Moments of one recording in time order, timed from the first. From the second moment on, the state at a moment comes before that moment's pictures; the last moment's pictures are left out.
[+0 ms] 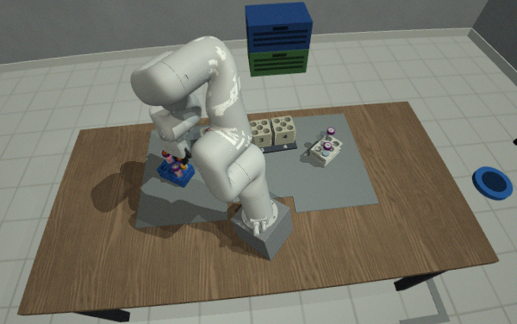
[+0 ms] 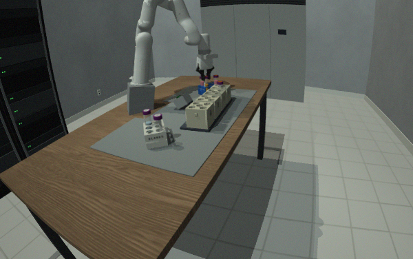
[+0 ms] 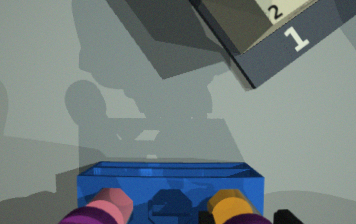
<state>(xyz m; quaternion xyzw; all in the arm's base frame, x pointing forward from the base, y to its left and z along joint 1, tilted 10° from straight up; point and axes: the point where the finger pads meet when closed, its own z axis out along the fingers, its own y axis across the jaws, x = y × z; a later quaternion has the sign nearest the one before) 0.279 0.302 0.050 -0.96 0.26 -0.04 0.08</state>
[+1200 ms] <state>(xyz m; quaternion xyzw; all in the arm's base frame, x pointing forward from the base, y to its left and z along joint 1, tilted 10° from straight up) 0.275 0.299 0.078 -0.96 0.26 -0.04 0.08</state>
